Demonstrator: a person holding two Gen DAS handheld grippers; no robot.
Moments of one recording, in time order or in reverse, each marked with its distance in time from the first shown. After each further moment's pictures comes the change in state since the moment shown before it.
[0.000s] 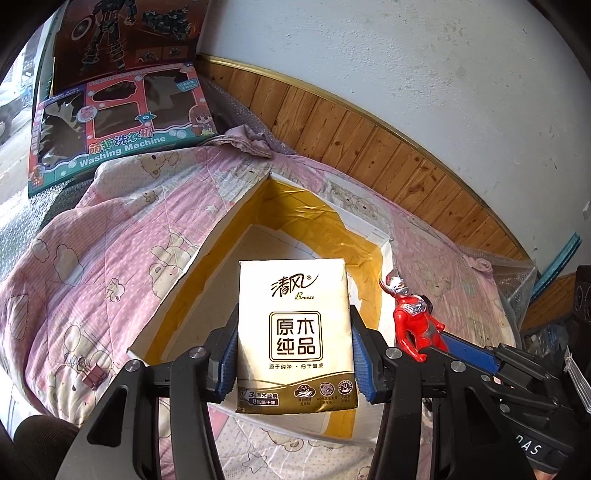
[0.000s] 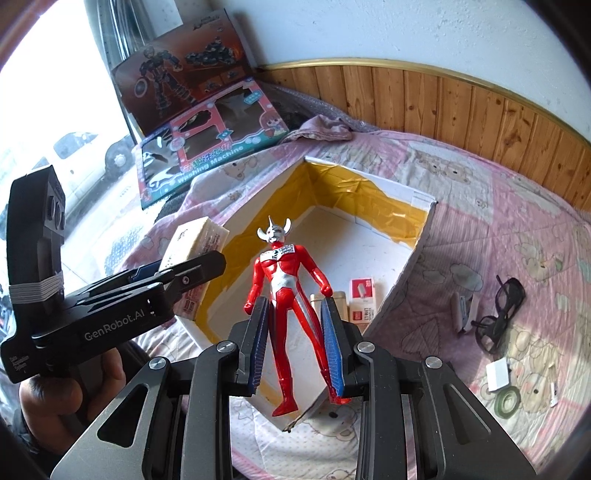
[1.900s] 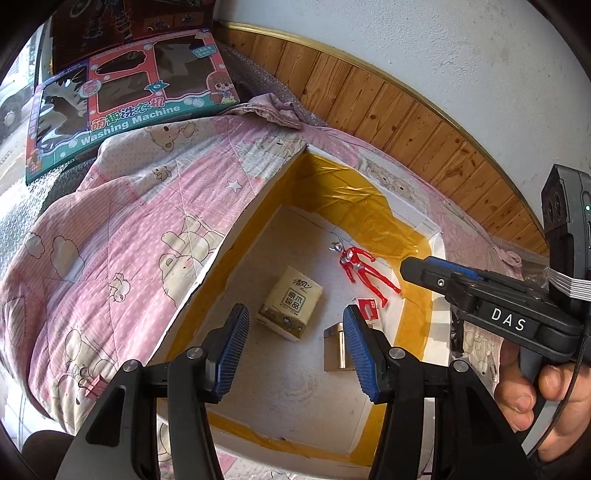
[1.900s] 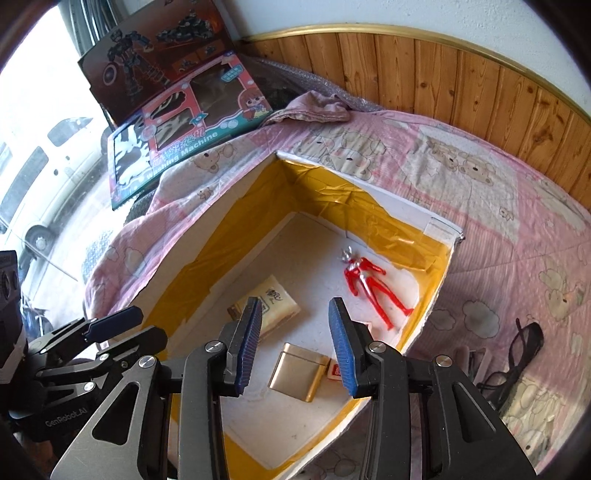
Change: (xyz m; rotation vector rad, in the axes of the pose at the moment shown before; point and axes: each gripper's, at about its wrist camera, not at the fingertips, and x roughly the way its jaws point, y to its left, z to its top) left arm 0.048 0.025 0.012 -0.033 0.113 0.078; right arm 0.085 -0.042 0.059 0.003 0.103 0.010
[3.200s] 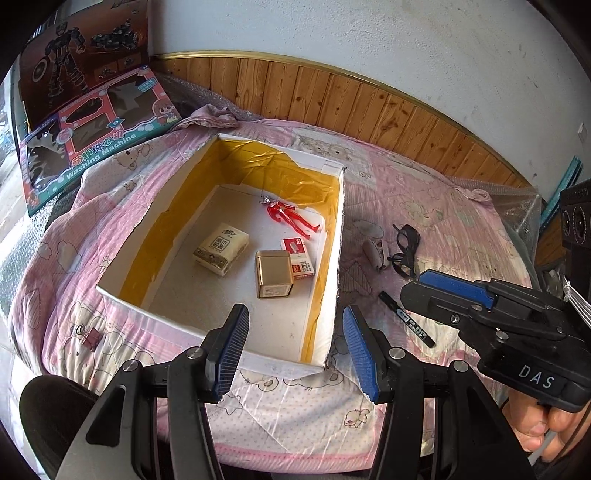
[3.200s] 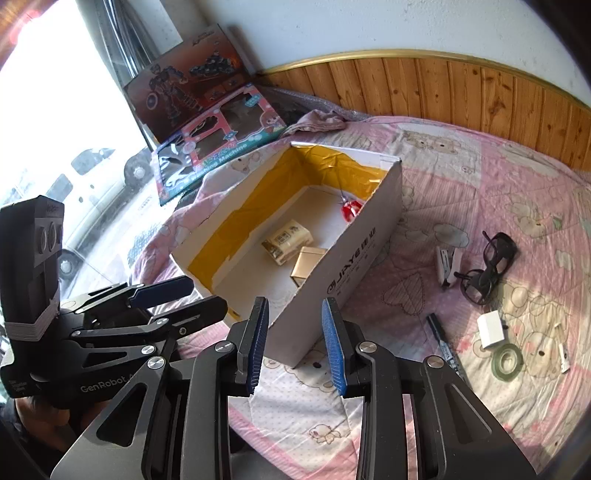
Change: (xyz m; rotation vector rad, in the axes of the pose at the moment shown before) left arm -0.064 -0.103 -0.087 0.227 0.011 -0.003; right arm -0.124 -0.013 -0.141 0.061 -0.125 0.105
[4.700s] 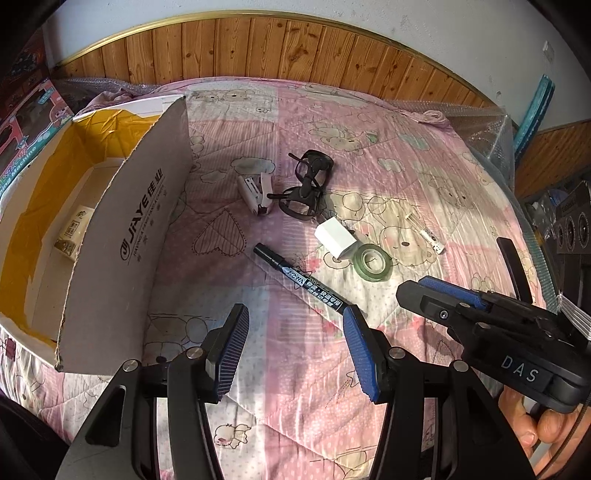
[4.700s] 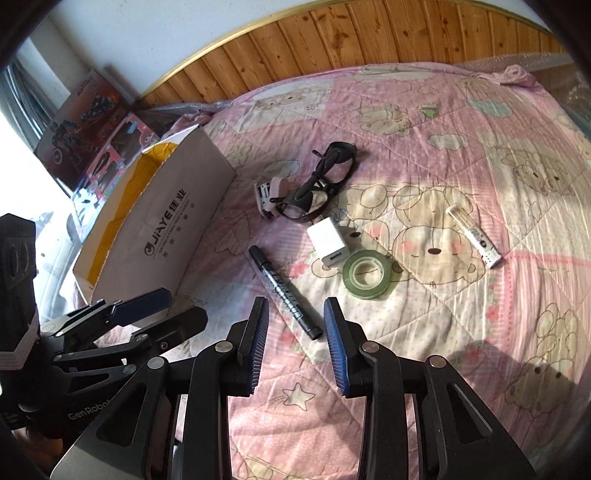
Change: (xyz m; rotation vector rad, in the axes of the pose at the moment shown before) left arm 0.109 -0.166 -0.036 0.180 0.150 -0.079; right arm -0.033 -0.180 -0.086 0.299 0.013 -0.195
